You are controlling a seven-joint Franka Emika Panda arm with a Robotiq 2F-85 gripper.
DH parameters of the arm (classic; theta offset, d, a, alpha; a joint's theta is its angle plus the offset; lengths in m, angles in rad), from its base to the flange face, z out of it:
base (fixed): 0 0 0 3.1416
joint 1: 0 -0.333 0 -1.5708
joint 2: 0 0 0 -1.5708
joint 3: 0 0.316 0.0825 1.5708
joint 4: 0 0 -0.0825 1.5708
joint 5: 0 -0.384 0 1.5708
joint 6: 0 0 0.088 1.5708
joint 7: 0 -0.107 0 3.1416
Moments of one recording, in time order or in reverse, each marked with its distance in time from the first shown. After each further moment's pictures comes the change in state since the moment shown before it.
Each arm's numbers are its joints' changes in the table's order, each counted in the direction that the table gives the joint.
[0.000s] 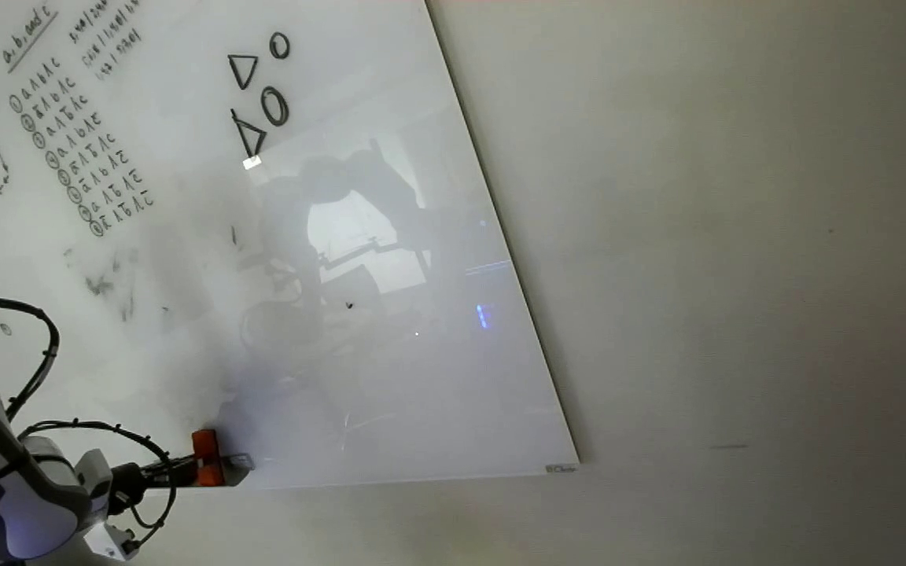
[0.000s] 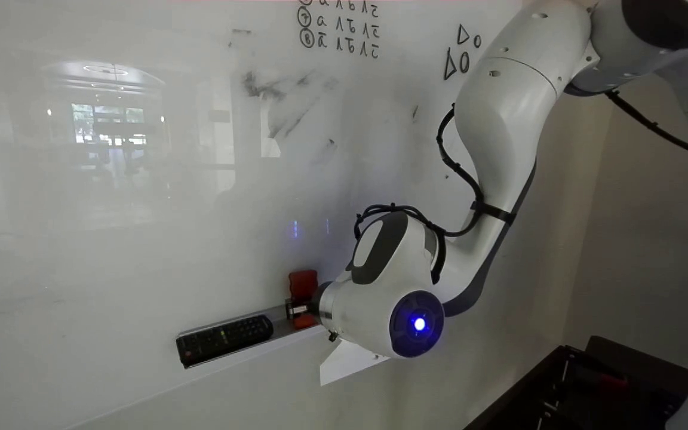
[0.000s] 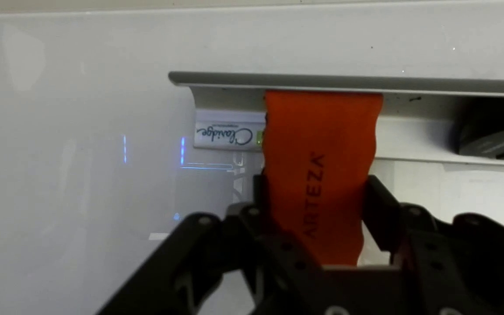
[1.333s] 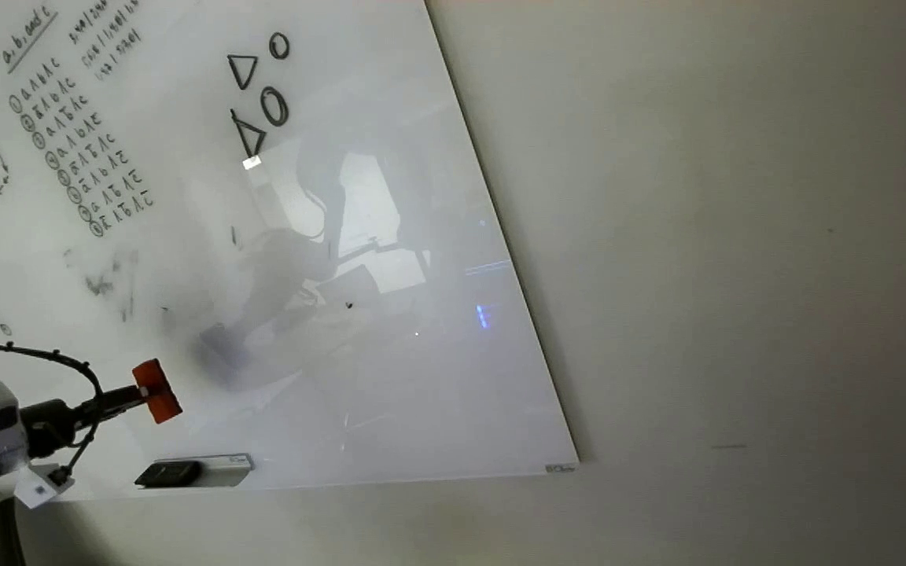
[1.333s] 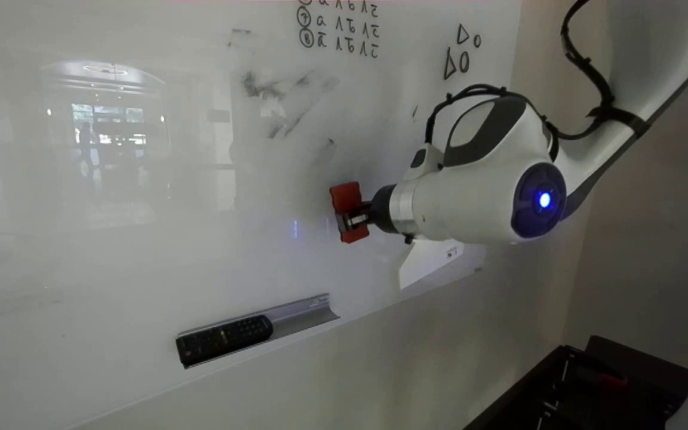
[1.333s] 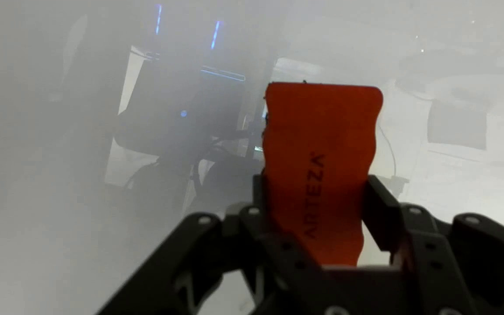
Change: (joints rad) arm -0.014 0.621 -0.031 -0.359 -0.137 -0.135 0.316
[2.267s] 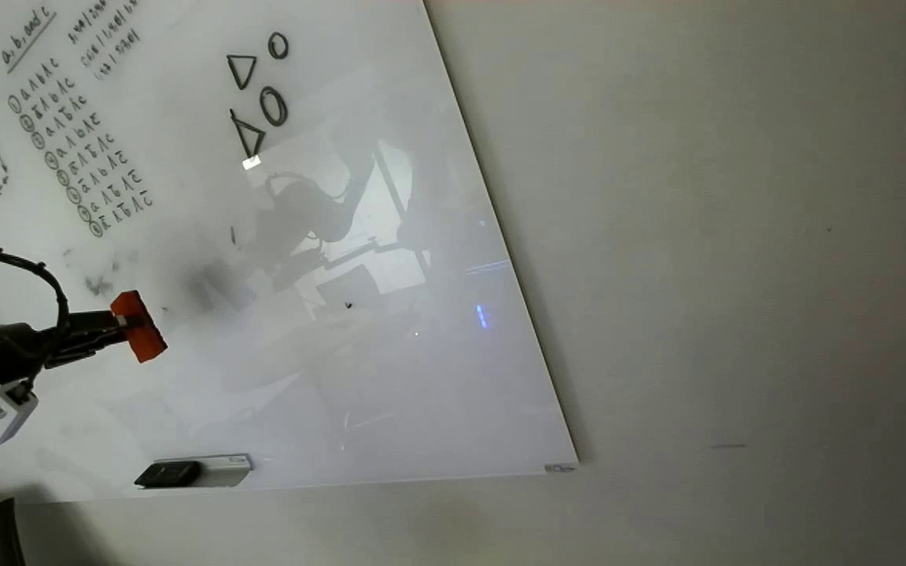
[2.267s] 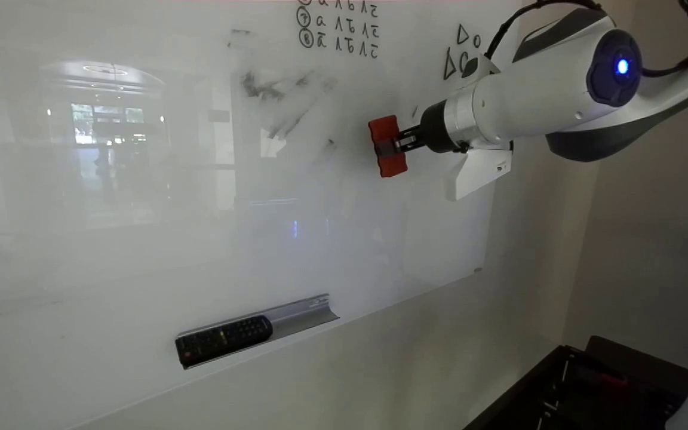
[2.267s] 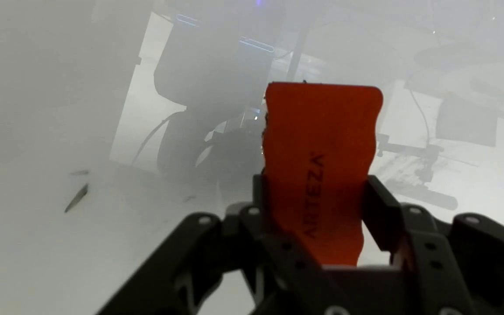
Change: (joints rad) arm -0.009 0.414 -0.182 -0.116 -0.122 -0.244 0.369
